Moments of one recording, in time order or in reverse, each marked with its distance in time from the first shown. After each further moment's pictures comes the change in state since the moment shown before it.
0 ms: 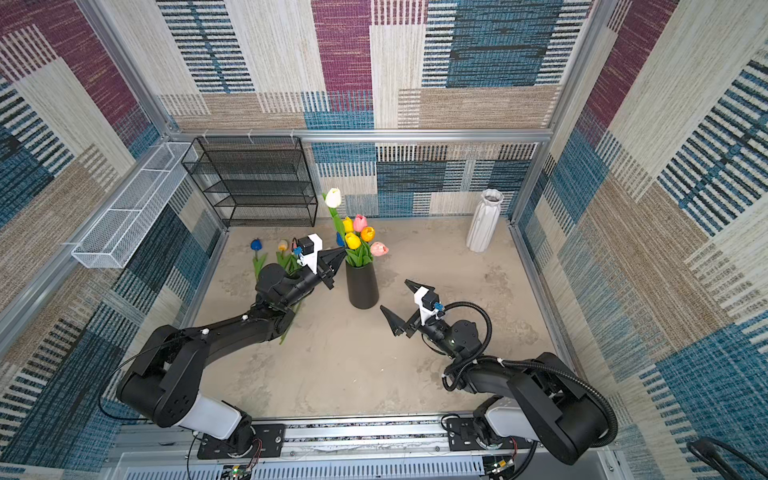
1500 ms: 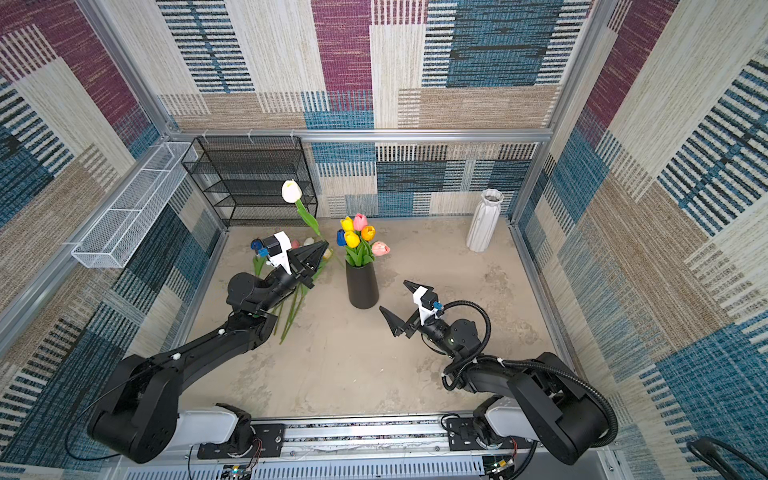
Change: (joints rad) left arm 0.073 -0.113 -0.046 0.182 0.060 -0.177; right arm 0.000 -0.010 0.001 -0.010 -0.014 0.007
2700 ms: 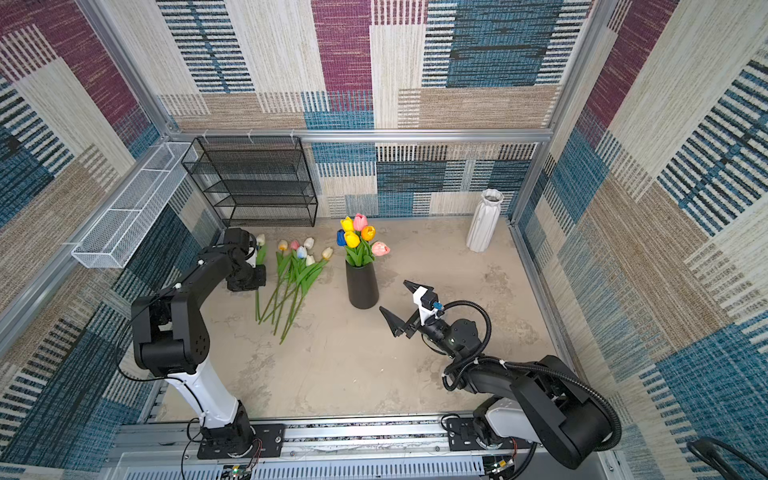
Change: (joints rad) left arm 0.430 0.373 0.677 -1.947 -0.569 0.201; right arm 0.000 -0.016 0.006 -0.035 -0.004 -0.005
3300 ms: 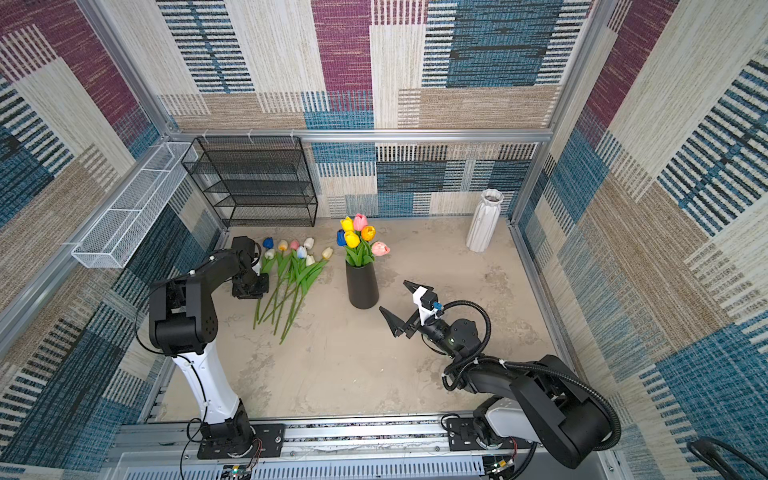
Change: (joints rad) left arm 0.046 0.221 0.056 -0.005 -0.012 0.013; right arm 0.000 0.001 0.000 0.000 0.000 0.000
